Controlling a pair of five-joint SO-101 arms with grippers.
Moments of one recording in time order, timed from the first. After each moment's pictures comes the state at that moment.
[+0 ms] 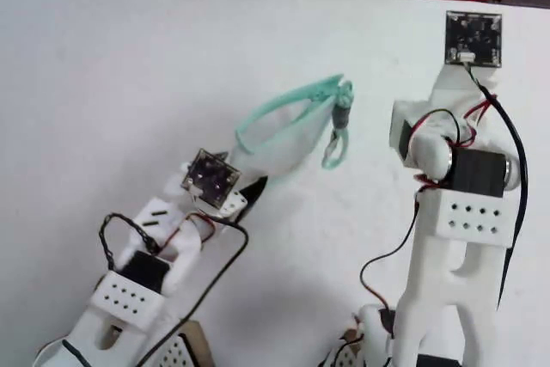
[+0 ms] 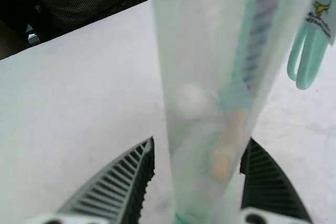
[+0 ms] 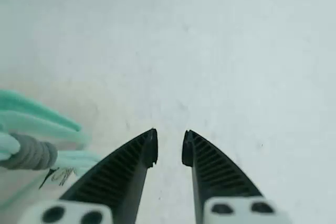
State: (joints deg) left arm 18.7 -65.8 87.7 15.1 -12.6; right arm 5.8 -32.9 14.5 74.8 6.6
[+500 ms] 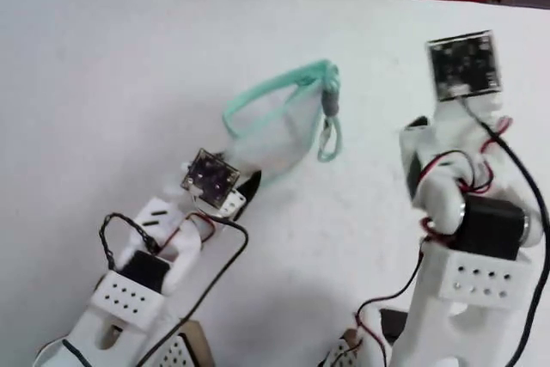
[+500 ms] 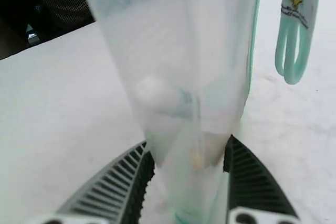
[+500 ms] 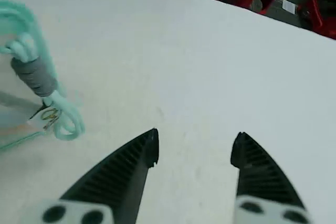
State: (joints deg) left arm 18.7 -65.8 87.7 15.1 -12.6; right arm 4.4 -45.1 13.5 79.3 21.8
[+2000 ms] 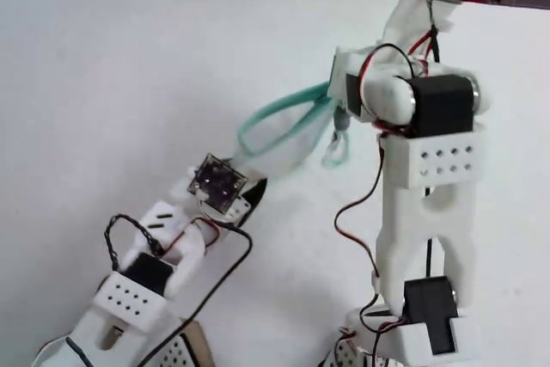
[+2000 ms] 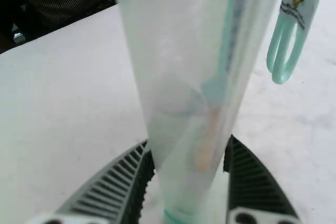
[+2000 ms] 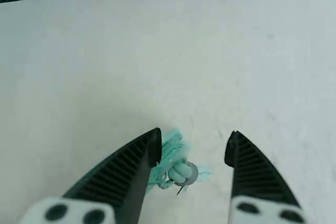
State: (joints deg) left arm 20.8 -65.9 88.8 15.1 -12.6; right arm -12.1 -7.0 -35.3 98.4 -14.4
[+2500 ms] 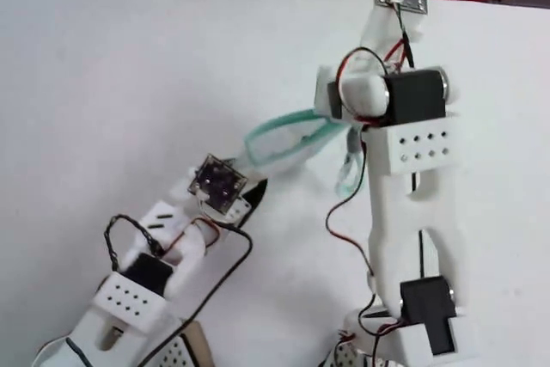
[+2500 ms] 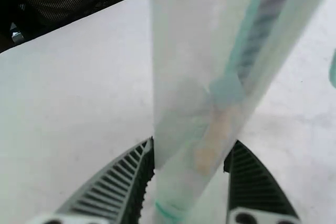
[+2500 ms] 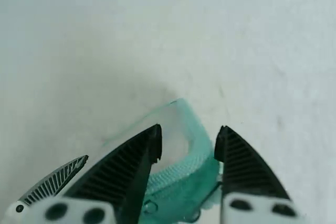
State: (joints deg) left arm 20.9 -65.9 88.8 15.1 -12.6; right arm -14.3 -6.8 -24.5 98.4 -14.4
